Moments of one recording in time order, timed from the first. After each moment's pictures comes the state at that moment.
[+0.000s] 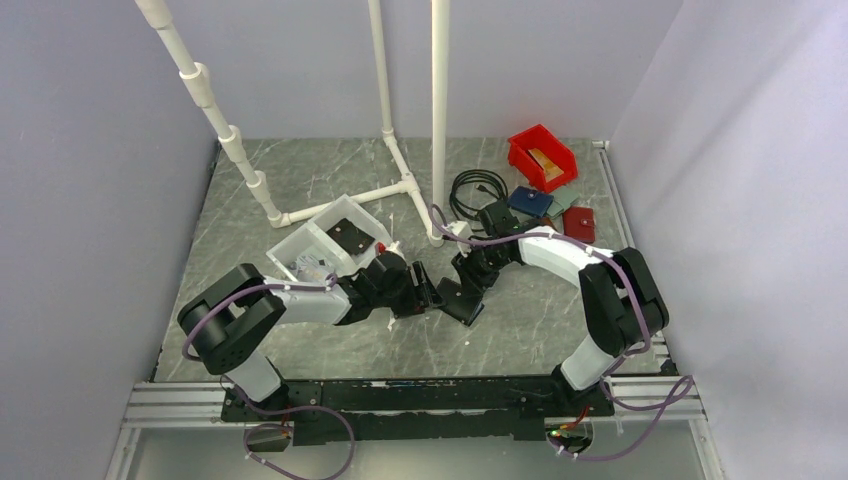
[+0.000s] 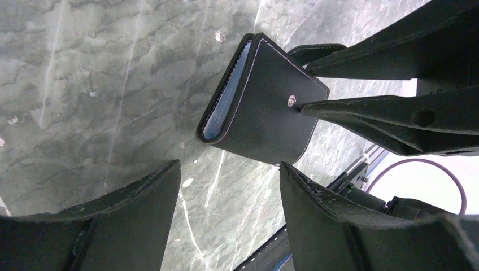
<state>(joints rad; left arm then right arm) -0.87 1.60 0.65 0.26 0.11 -1.09 0.45 1.62 0.95 -0.55 -0.50 -0.40</state>
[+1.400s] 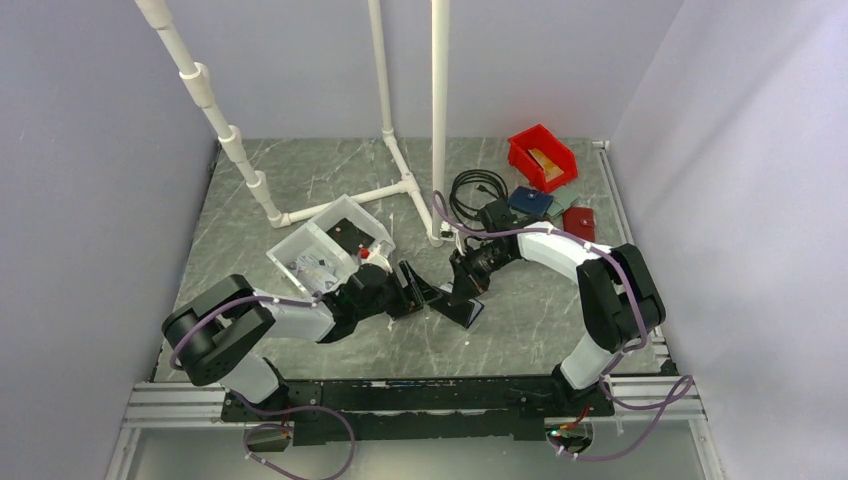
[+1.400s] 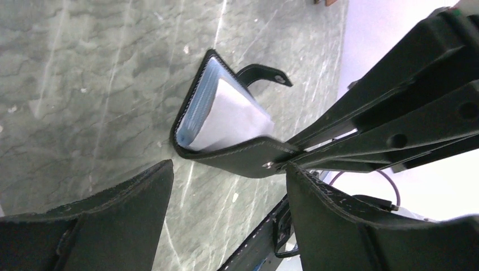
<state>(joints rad) -0.87 1.52 0.45 0.60 0.07 -1.20 0.44 1.65 0.99 -0.66 -0.88 -0.40</state>
